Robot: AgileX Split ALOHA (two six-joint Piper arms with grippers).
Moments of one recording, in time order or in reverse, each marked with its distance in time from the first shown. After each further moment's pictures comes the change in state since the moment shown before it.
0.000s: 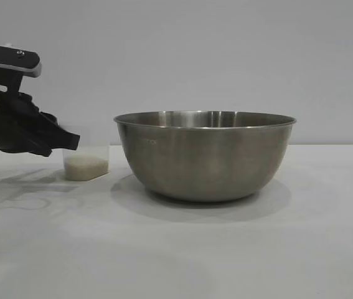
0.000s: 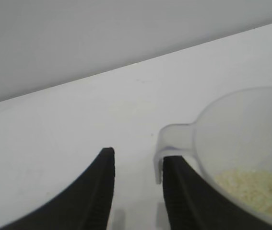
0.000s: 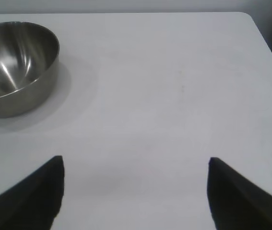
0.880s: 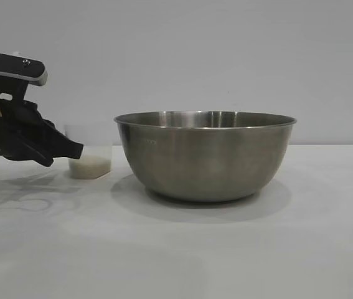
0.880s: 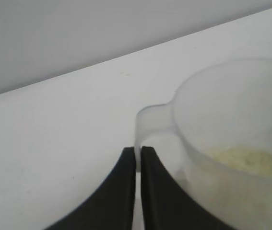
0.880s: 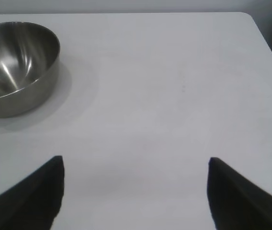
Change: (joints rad) left arm 0.000 -0.007 0.000 0.019 0.000 -0.002; right arm 0.000 0.000 0.000 0.000 0.000 0.000
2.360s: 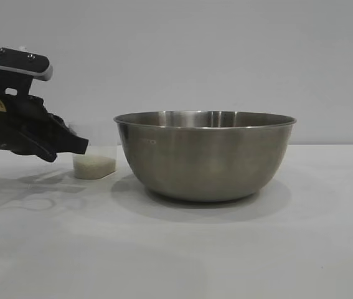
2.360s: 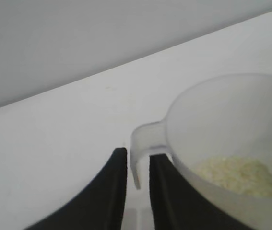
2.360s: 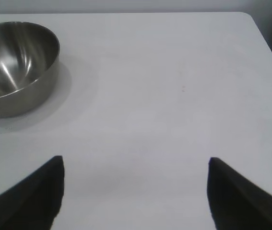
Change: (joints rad) left arm 0.052 -0.002 -0.035 0.107 0.000 -0.031; right arm 0.000 0.000 0.000 0.000 0.000 0.000
